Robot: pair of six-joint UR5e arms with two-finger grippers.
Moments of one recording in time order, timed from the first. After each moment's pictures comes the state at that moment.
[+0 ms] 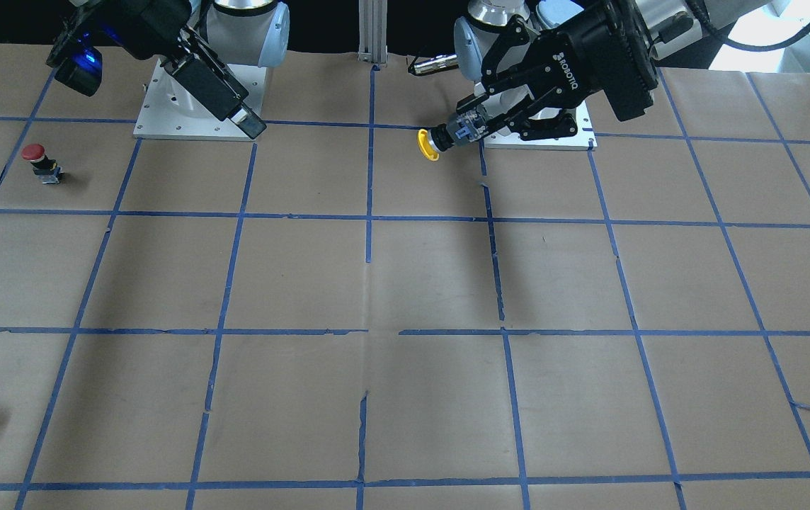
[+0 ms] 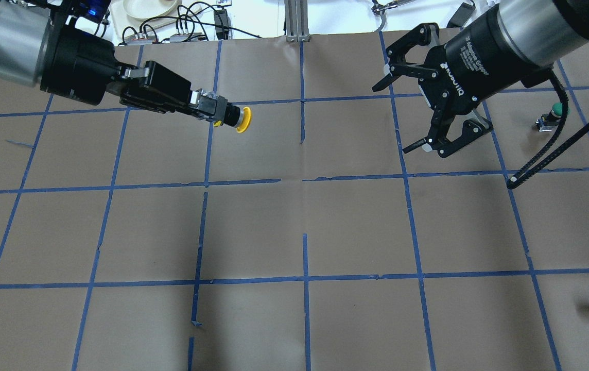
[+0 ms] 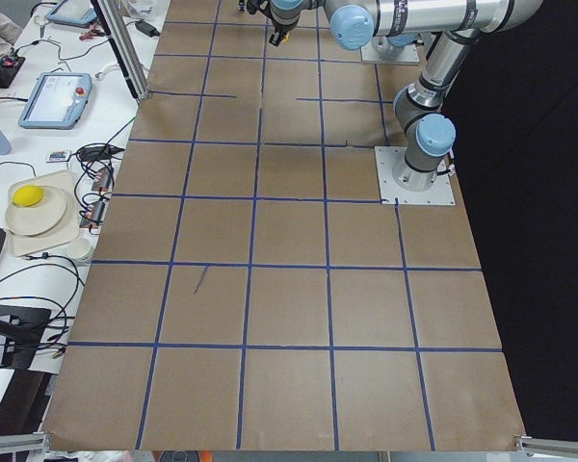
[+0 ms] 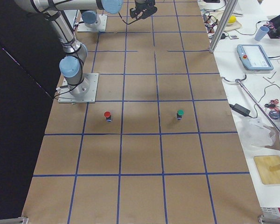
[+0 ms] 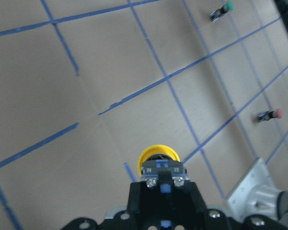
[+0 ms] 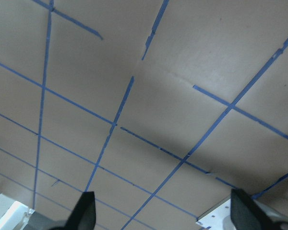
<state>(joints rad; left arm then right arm) -1.39 -1.44 -1.68 -1.74 0.65 0.56 1.48 -1.73 1.66 -1.54 -0.94 1.03</state>
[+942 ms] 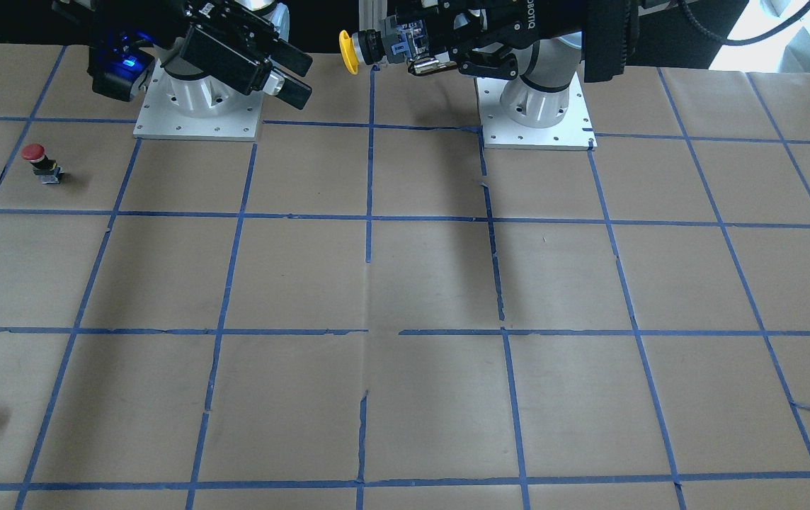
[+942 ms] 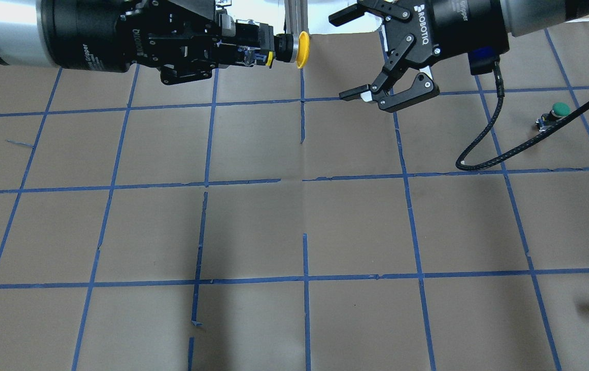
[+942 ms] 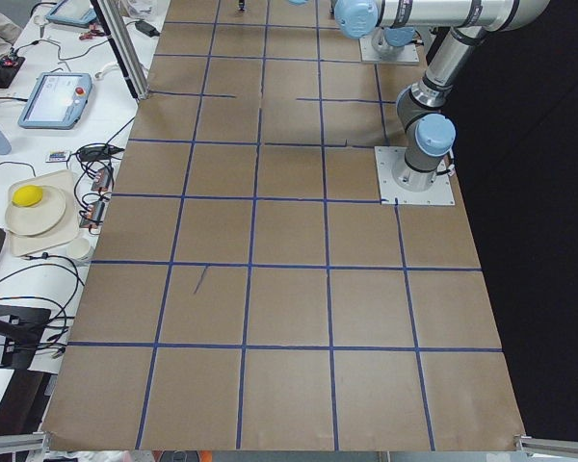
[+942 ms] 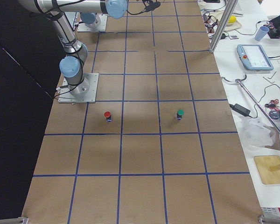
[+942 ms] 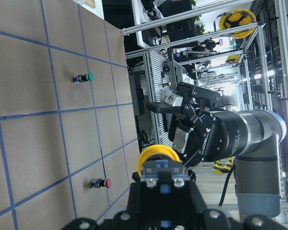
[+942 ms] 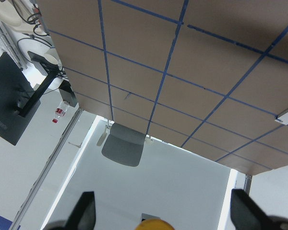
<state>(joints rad) -1.44 -1.42 -1.69 -1.75 0.29 0.31 1.49 -1.70 1.68 -1.67 -0.53 1.25</state>
